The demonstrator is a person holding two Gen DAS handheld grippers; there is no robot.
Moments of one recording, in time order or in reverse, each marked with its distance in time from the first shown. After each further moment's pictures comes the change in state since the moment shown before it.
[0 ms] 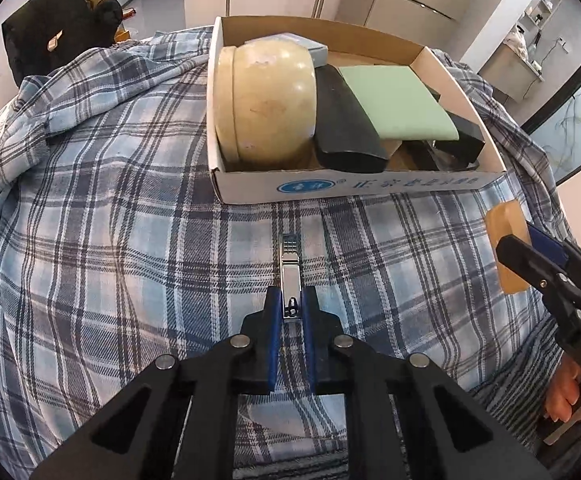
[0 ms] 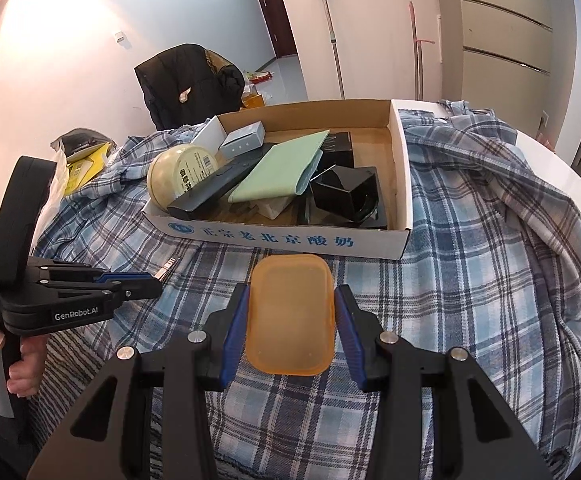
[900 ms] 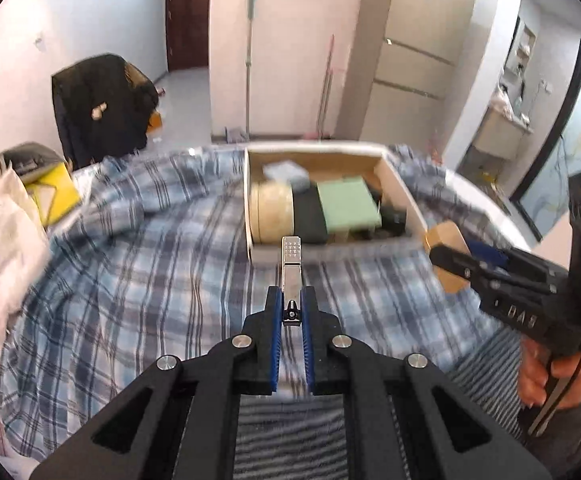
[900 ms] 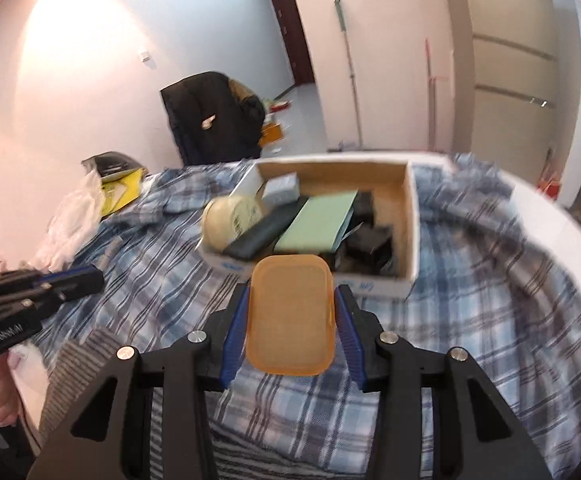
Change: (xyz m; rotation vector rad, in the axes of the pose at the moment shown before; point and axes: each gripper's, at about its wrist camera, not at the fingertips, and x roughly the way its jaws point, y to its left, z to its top) left arm -0.144 -0.032 -0.042 -0.008 -0.368 0.064; right arm -0.061 0.029 0.022 -0.054 -0.120 0.020
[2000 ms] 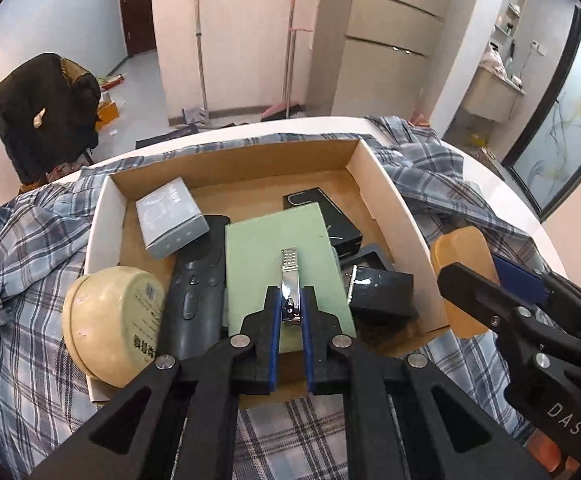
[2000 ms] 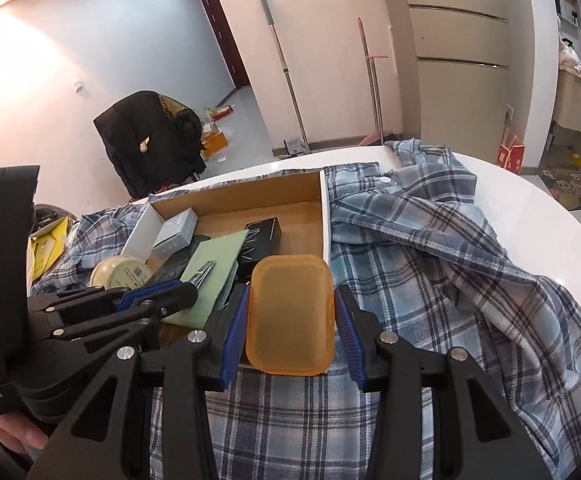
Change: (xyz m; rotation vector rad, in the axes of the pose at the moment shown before) left arm 0.188 -0.072 0.077 0.081 0.142 -0.051; right arm 0.069 -0.089 0.033 0.184 0.015 -0.109
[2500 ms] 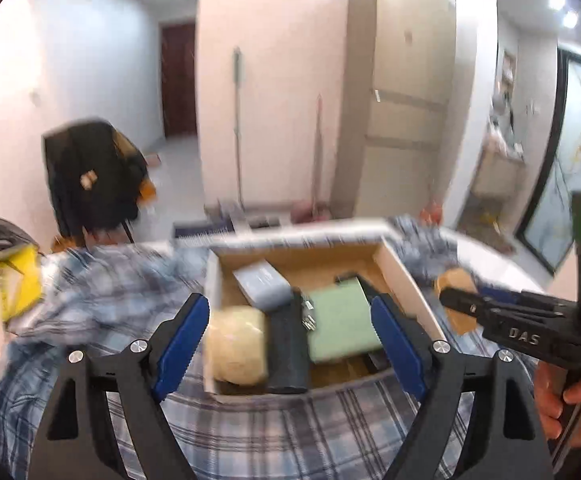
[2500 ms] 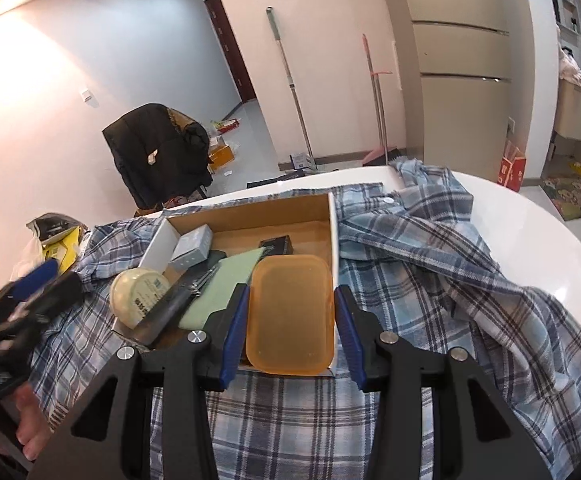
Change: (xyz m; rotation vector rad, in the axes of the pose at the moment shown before) left arm -0.123 0.040 -0.044 -0.017 -0.449 0.092; right arm -0.023 0.010 0.008 -0.022 -0.051 0.017
